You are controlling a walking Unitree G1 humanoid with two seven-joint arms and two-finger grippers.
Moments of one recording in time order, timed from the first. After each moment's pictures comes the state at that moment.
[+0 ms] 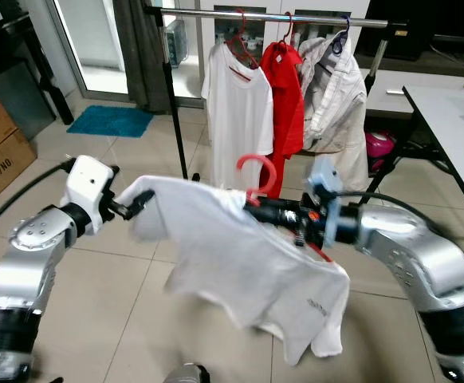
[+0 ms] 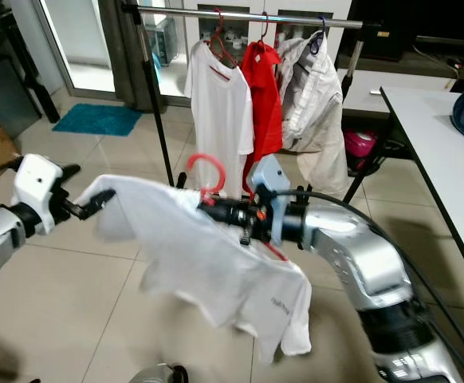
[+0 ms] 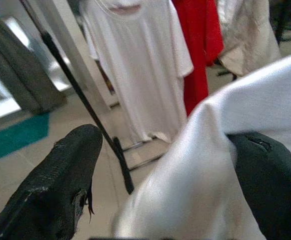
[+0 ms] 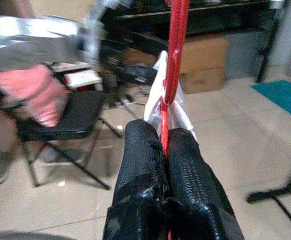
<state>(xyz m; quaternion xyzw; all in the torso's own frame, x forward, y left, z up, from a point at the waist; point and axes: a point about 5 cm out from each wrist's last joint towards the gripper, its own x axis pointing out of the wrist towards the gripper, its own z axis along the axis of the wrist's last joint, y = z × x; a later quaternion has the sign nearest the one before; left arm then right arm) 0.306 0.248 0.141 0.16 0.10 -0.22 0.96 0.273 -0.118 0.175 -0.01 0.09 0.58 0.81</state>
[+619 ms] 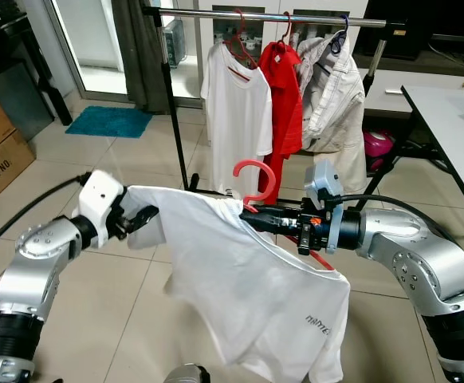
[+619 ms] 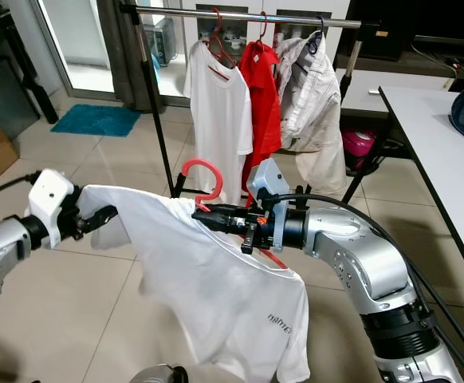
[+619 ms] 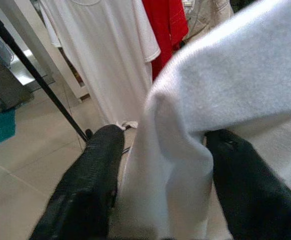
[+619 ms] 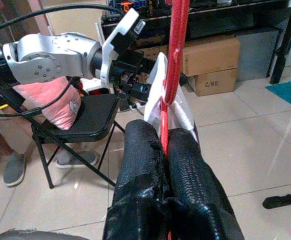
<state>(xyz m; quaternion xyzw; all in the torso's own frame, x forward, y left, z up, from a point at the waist) 0.297 0.242 0.126 0.16 0.13 -0.28 0.94 0.271 -0.117 0.175 0.01 0.10 0.59 0.80</state>
